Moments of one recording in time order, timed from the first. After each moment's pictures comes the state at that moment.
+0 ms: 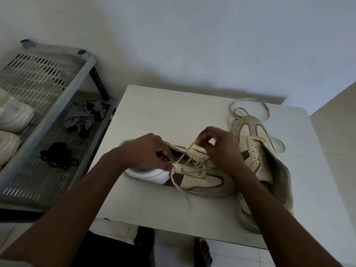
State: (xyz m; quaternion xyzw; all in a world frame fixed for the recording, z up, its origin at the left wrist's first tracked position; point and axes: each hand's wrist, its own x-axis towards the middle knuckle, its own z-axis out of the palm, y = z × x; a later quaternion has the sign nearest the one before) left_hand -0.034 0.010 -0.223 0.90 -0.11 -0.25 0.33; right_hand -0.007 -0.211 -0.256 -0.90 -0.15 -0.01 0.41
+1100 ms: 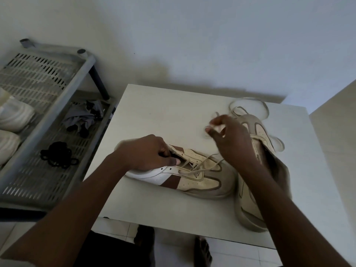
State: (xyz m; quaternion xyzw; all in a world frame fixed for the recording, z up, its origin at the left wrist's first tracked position) left_hand -0.036 0.006 -0.225 0.93 -0.10 -0.25 0.25; right_hand -0.005 -0.219 -0.227 -0.94 -0.05 0.00 0.34
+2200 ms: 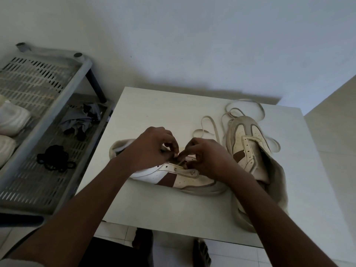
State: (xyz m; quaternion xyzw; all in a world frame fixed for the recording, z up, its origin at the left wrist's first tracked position) left_hand -0.029 -0.003 -0.237 0.92 -0.22 -0.01 0.32; right_hand -0.020 -0.206 -0.237 -0.91 -0.29 0.15 0.26
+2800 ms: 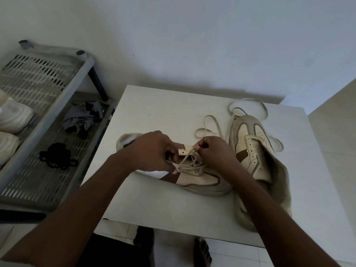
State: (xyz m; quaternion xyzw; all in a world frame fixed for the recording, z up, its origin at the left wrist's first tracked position) left_hand -0.036 -0.003 -0.218 0.93 -0.20 -0.15 0.27; right_hand -0.013 -0.198 -0.252 -0.91 -0.02 0.17 0.38
